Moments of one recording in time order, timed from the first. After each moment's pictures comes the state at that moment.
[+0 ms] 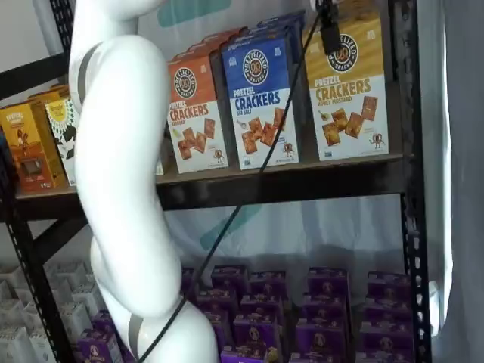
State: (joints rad) arm -0.56 -0.14 -1.79 0.04 1.67 -2.14
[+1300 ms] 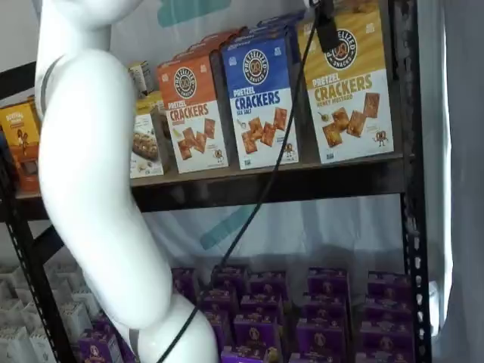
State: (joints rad) arm -0.60 -0.31 -1.65 0.01 1.63 -2.18
